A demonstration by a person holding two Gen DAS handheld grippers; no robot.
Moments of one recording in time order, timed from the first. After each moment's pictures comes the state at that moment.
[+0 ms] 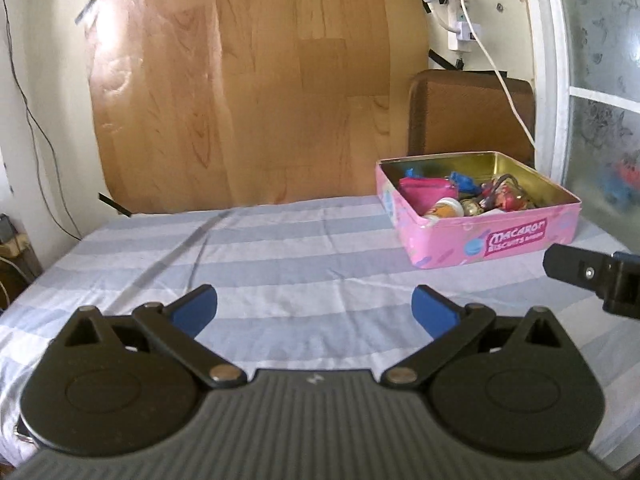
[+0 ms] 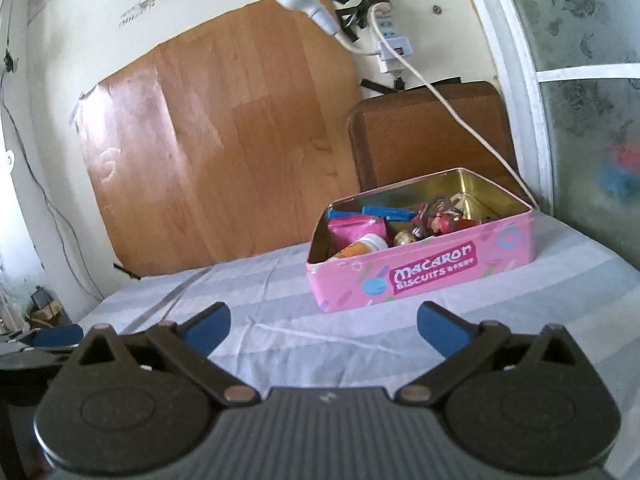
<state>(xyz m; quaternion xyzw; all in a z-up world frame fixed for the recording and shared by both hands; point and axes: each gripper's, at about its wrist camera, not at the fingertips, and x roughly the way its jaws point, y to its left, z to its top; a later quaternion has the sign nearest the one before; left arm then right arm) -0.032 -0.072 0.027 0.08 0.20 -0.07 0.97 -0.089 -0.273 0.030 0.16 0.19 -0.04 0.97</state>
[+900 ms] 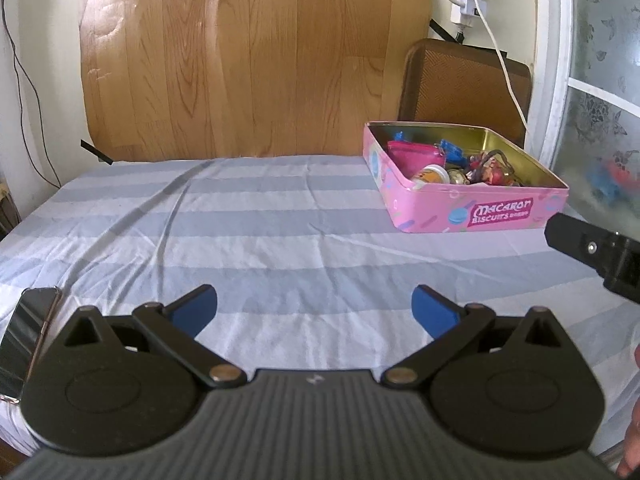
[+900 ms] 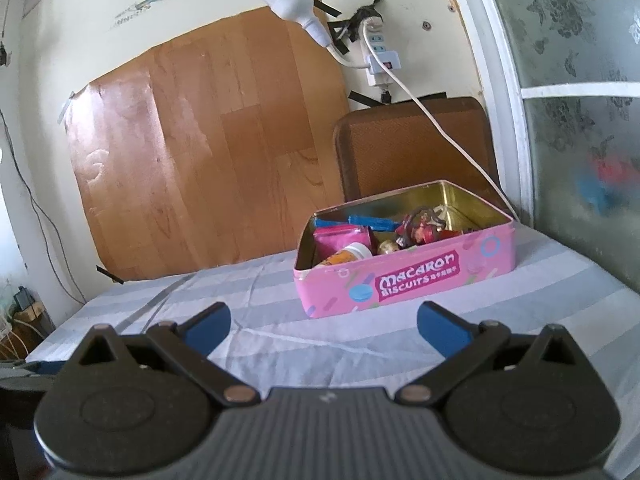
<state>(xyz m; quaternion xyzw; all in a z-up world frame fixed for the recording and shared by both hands) -0.032 -0.067 0.014 0.04 0.27 -0.09 0.96 -0.099 -0.258 0.032 0.14 0.17 -0.08 0.97</state>
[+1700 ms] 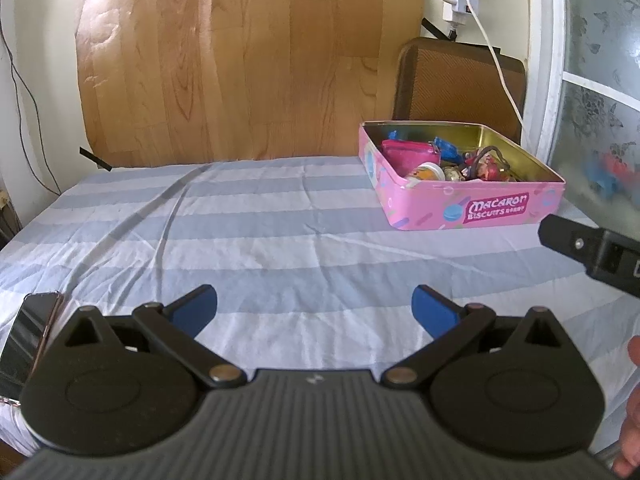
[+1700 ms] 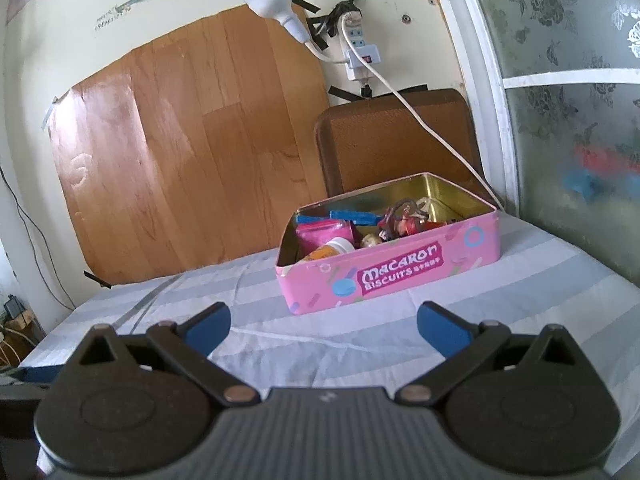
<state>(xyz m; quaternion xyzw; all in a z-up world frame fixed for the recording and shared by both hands) -0.036 -0.073 0.015 0.05 0.27 -0.09 0.96 -0.099 -0.266 0.025 0.16 0.18 -0.10 0.97</state>
